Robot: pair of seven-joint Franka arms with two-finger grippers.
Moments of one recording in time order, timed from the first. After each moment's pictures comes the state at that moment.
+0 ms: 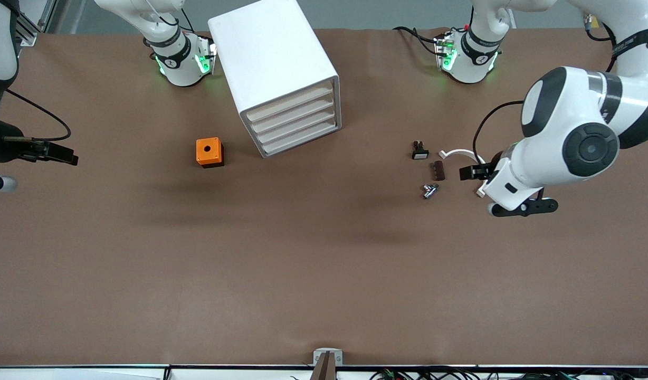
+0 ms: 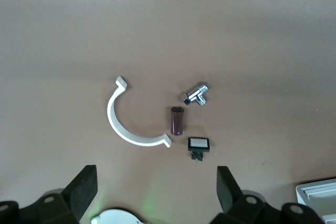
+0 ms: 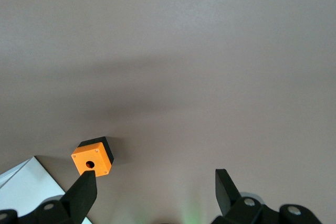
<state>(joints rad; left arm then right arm) -0.28 0.33 -0.01 -1.49 -0.02 1.50 -0.37 -0.03 0.10 -0.09 -1.63 -0.01 1.55 0.01</state>
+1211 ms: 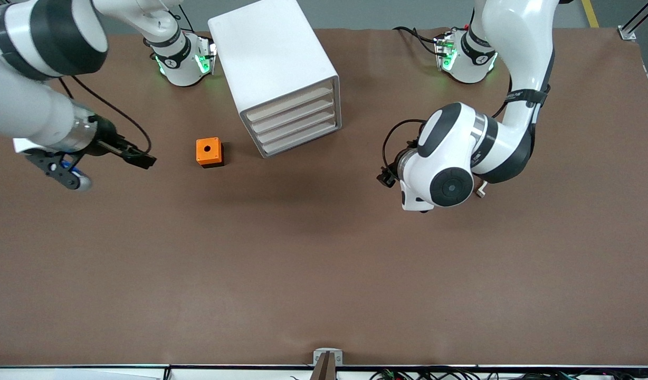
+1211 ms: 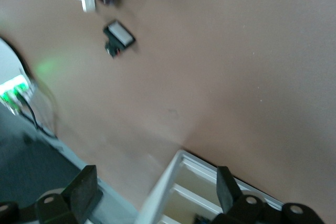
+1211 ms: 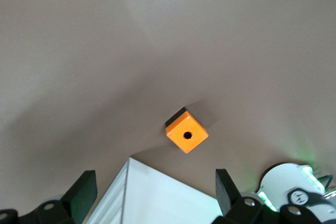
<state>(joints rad) -0.48 0.58 -0.01 -1.35 -0.38 1.43 -1.33 0.28 0.10 -0.07 -1.63 0.11 1.52 0.81</state>
